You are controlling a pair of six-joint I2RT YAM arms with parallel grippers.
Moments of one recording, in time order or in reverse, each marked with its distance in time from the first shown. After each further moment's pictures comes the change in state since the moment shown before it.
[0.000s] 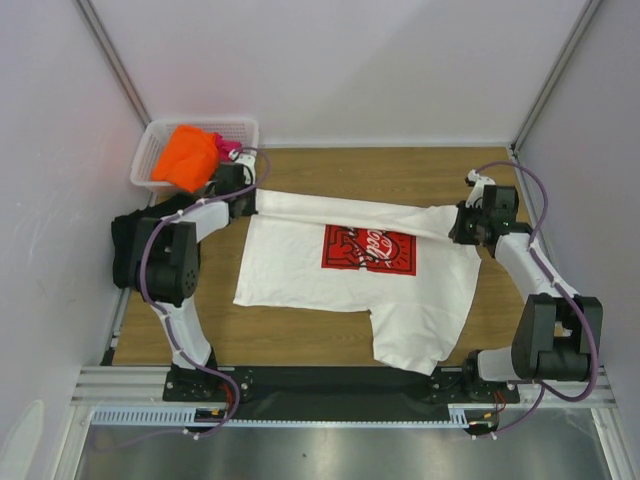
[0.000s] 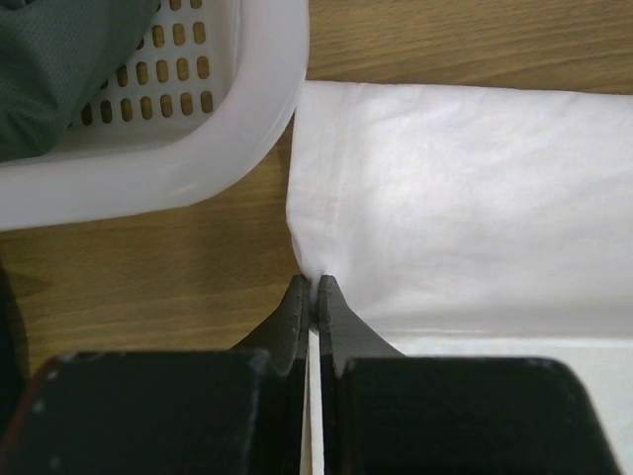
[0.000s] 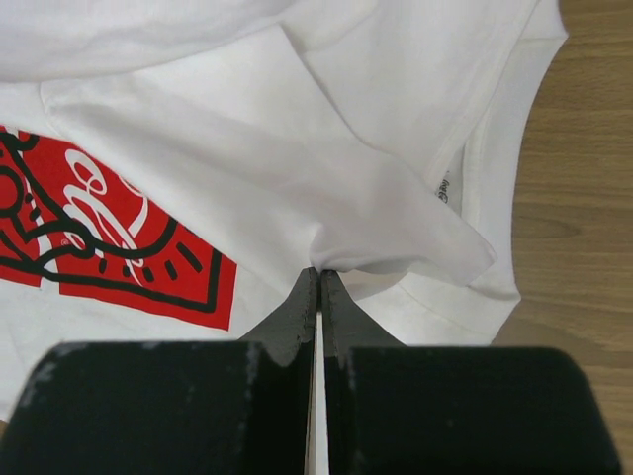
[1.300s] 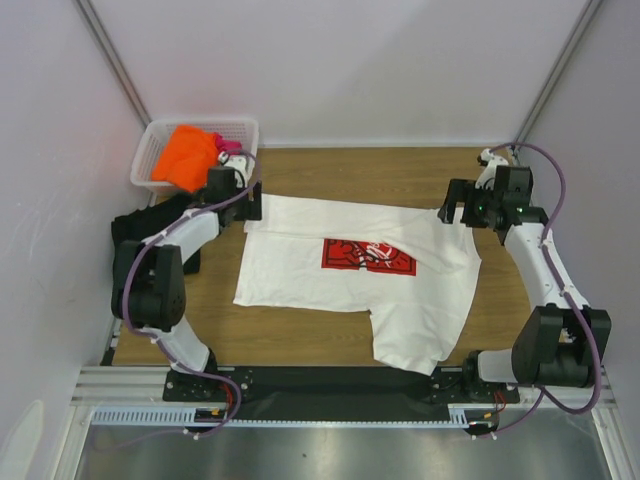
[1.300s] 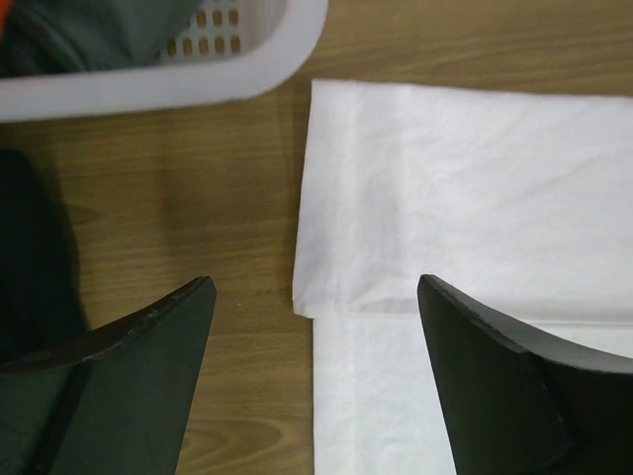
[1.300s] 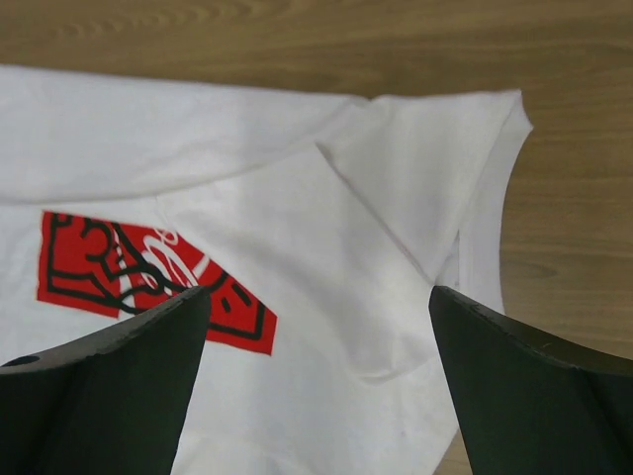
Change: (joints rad) left arm 0.002 -0.194 -0.129 -0.044 -0.003 -0.023; right arm -0.017 -0.035 0.166 -0.135 -0.045 0.036
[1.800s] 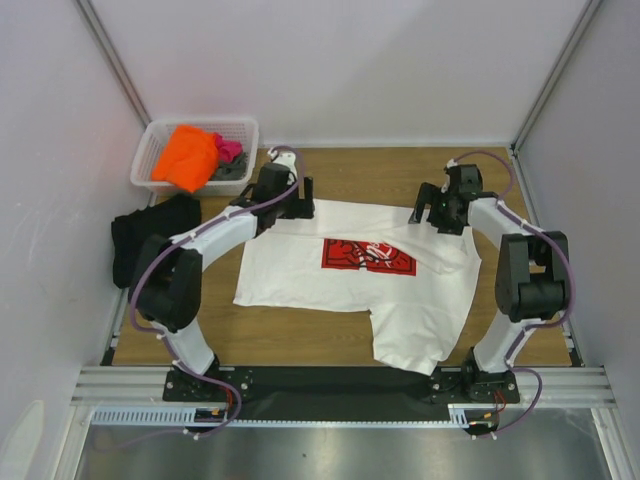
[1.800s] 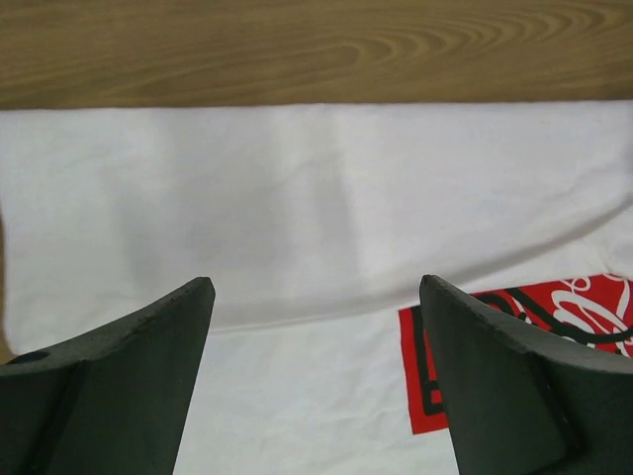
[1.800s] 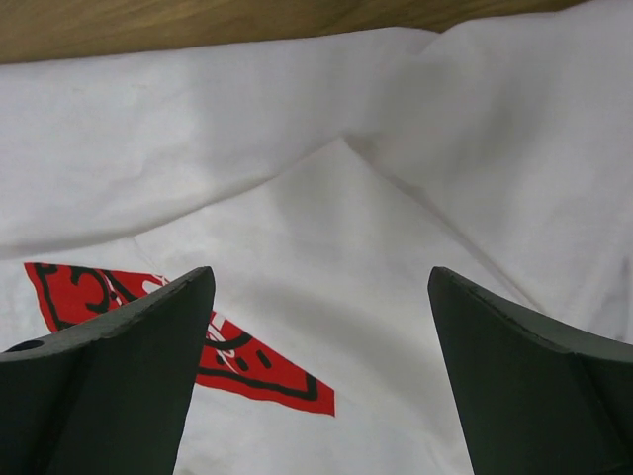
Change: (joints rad) left arm -0.280 0.017 0.122 -0.017 -0.031 -0.229; right arm 0.117 0.388 0.102 0.090 0.072 0.274
